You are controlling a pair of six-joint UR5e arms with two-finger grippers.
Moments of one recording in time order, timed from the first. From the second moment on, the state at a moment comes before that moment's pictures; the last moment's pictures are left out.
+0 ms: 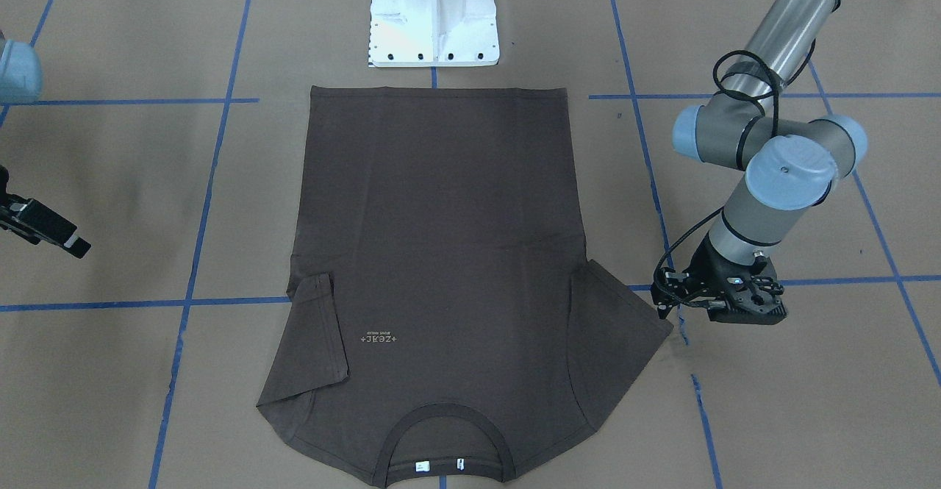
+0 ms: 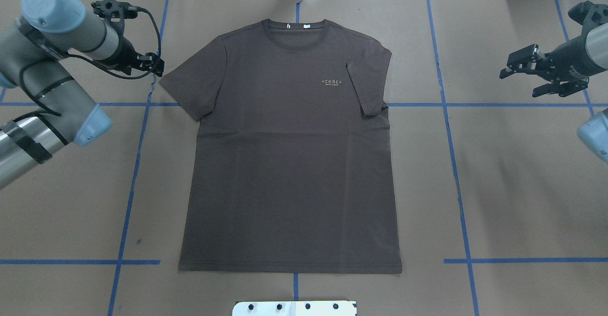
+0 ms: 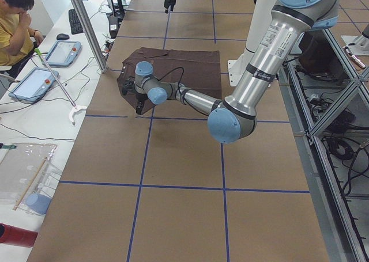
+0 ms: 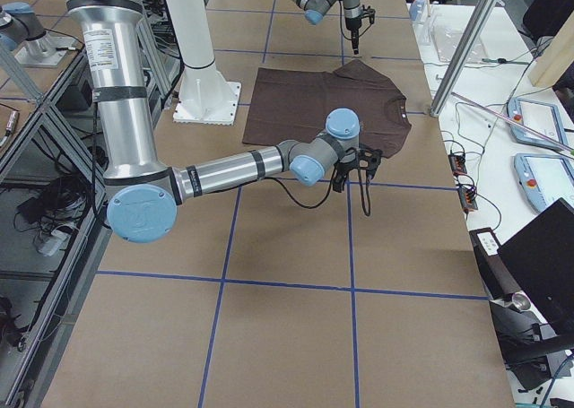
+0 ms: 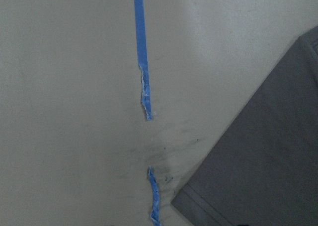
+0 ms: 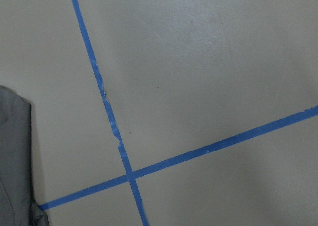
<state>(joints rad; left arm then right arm) -0.91 -2.09 -1.28 -2.14 -1.95 -0.88 1.14 -1.44 1.68 -1.04 2.31 1.21</state>
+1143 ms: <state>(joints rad) -0.87 -2.13 -1.19 -2.19 -1.94 -0.92 1.14 -1.44 1.67 -1.04 2.30 1.21</state>
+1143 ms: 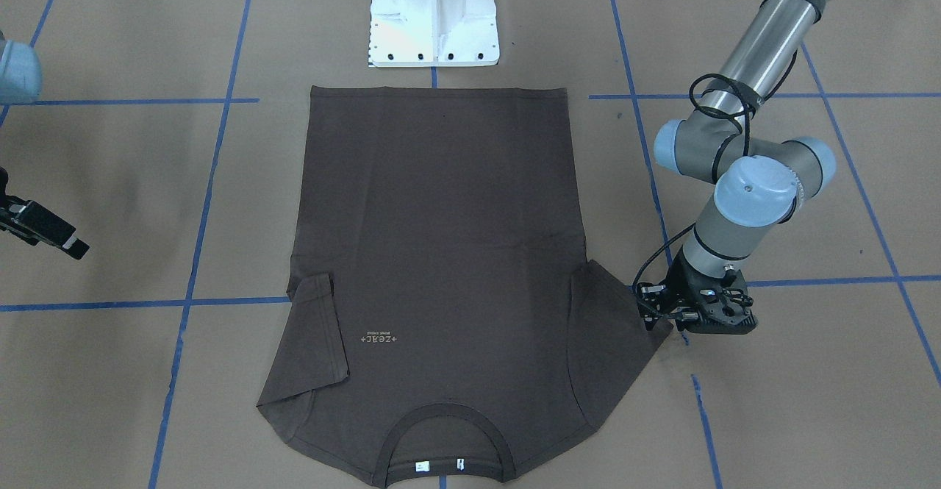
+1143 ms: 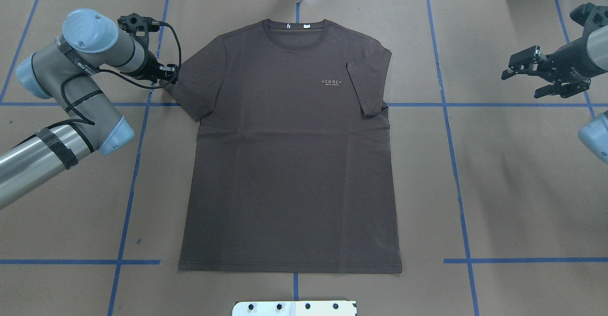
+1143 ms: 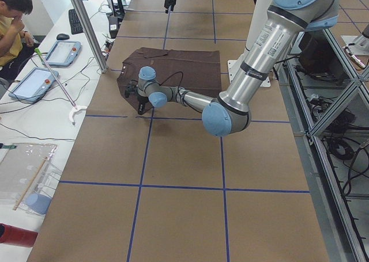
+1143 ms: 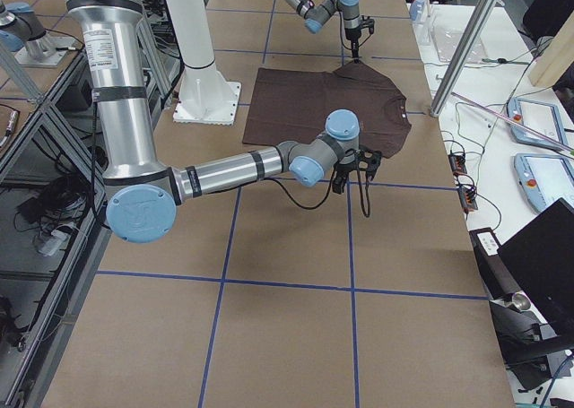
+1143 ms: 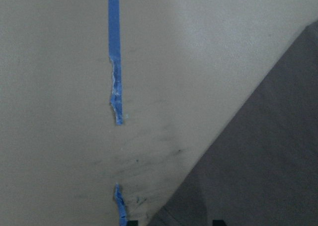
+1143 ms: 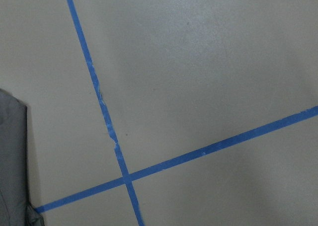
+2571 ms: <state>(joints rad) -0.86 -2.23 -1.19 -2.19 -2.01 -1.03 1.14 -1.44 1.68 -1.04 2.30 1.21</state>
